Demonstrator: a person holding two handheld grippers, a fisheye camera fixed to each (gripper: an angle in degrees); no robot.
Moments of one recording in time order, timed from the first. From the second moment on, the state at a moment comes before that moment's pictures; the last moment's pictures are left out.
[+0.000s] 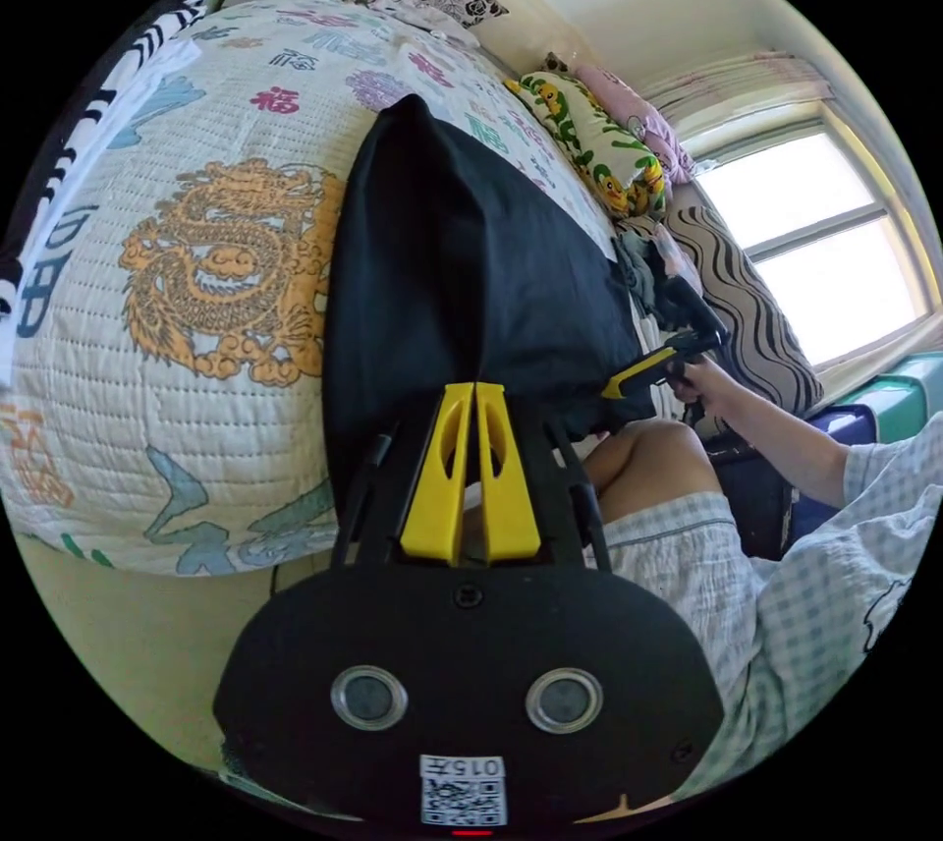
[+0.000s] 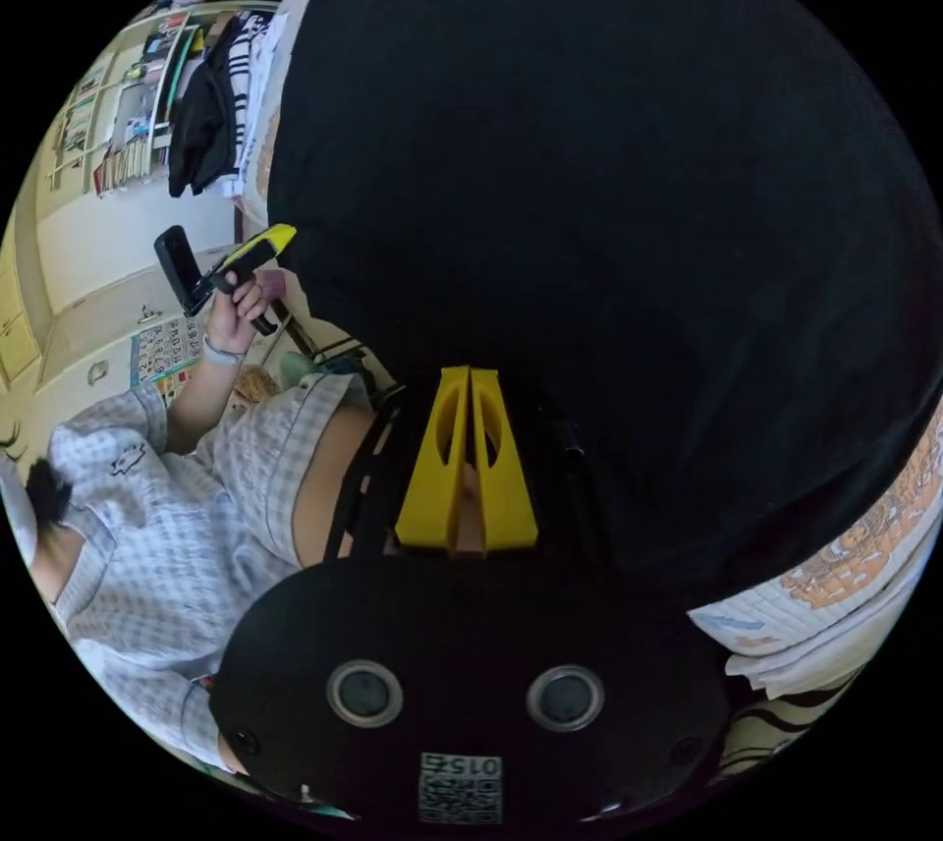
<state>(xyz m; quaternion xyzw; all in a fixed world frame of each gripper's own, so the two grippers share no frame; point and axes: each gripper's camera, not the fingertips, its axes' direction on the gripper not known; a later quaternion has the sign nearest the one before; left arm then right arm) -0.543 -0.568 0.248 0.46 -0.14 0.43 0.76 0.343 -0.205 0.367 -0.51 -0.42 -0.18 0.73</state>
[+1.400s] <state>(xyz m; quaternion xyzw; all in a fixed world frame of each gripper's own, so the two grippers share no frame) -0.629 -0.551 0.446 0.37 -0.10 0.70 0.61 0.367 -0.471 0.327 -0.25 -0.47 -0.11 0.84</state>
